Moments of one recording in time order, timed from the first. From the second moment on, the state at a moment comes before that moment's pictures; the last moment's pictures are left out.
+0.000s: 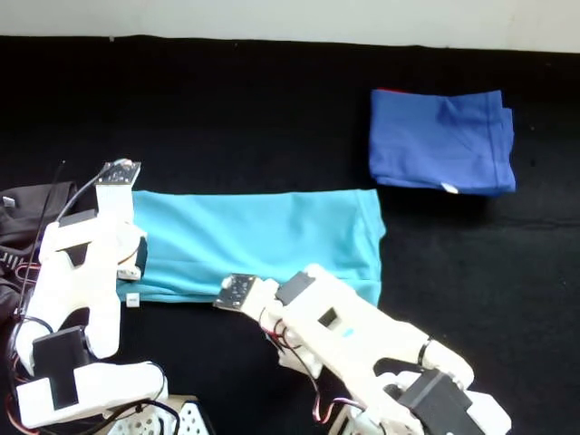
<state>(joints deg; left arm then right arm) -25.8 -4.5 45.9 46.5 -21.1 -48.7 -11.2 55.0 66.5 25.1</state>
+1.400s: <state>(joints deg) -25.8 -4.5 45.9 46.5 -21.1 -17.8 22.9 -10.8 81.6 20.9</state>
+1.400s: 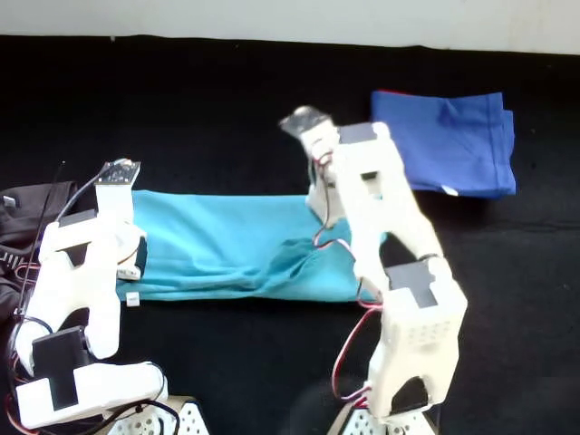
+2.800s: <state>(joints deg) -25.8 -4.5 45.9 46.5 -21.1 -32.1 7.8 14.5 70.6 19.6</state>
